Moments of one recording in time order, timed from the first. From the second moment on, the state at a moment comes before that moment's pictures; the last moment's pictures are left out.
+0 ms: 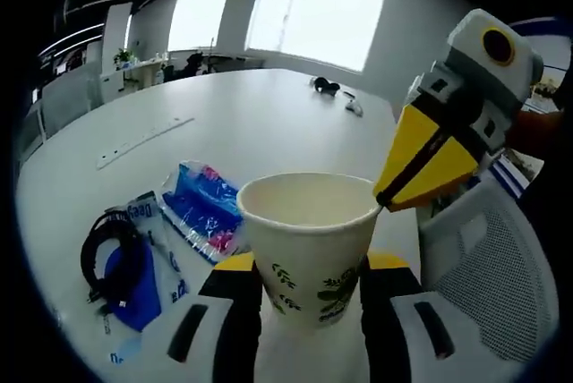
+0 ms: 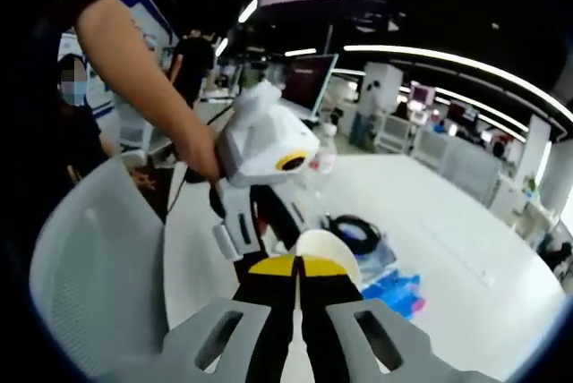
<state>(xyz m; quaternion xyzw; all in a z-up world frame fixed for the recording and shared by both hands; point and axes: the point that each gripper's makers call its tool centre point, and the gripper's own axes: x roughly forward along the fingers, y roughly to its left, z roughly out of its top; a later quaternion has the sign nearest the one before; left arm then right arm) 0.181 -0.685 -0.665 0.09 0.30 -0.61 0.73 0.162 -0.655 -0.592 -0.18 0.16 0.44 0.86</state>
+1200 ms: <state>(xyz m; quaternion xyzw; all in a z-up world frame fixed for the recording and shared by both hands) 0.205 -0.673 -0.652 0.09 0.26 -0.58 0.77 0.181 -0.675 -0.569 -0.09 0.12 0.40 0.91</state>
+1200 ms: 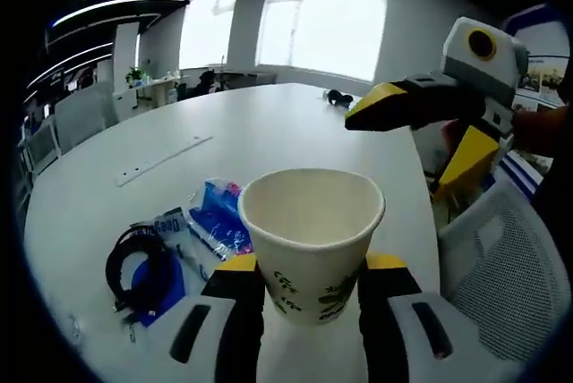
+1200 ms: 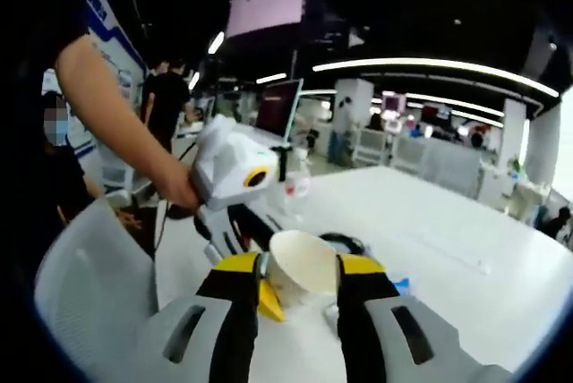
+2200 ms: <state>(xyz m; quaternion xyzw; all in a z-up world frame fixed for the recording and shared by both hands) 0.257 -0.636 -0.618 0.07 0.22 -0.50 0.83 0.184 -0.680 -0.573 -0.05 0.12 0.37 0.92</state>
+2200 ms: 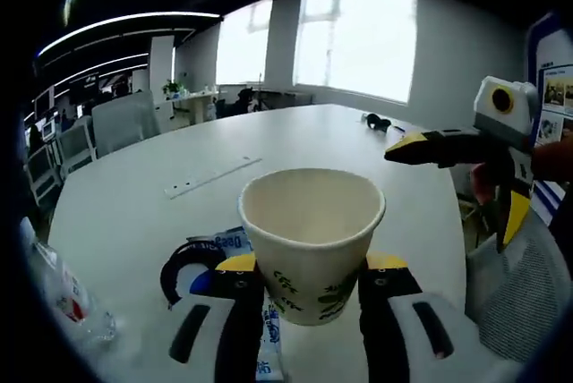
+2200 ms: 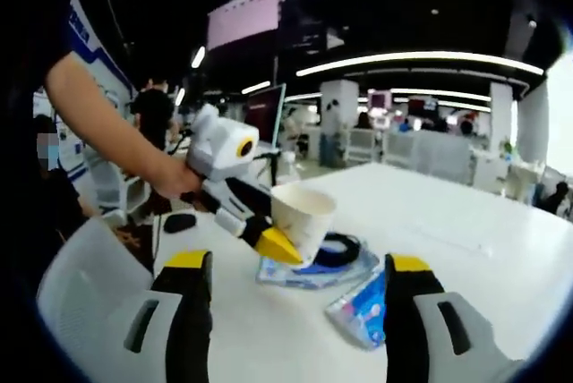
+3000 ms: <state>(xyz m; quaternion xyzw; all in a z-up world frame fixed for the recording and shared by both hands) 0.295 -0.596 -0.603 0.07 0.20 -0.43 0.88 0.191 -0.682 -0.578 -0.01 0.14 0.35 0.93</state>
